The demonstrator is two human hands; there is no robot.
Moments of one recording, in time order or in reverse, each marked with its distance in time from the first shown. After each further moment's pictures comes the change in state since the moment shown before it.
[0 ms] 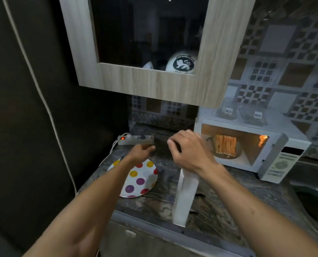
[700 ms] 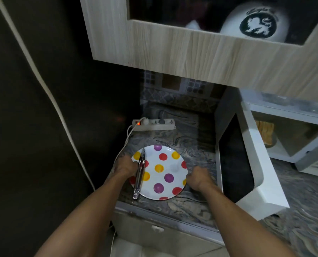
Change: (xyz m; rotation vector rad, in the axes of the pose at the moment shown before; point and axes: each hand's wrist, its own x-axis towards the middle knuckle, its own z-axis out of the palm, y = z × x) left_hand 0.053 -0.174 -0.076 0.395 0.071 -0.389; right_hand 0.014 -0.015 0.222 0.115 -0.689 0.948
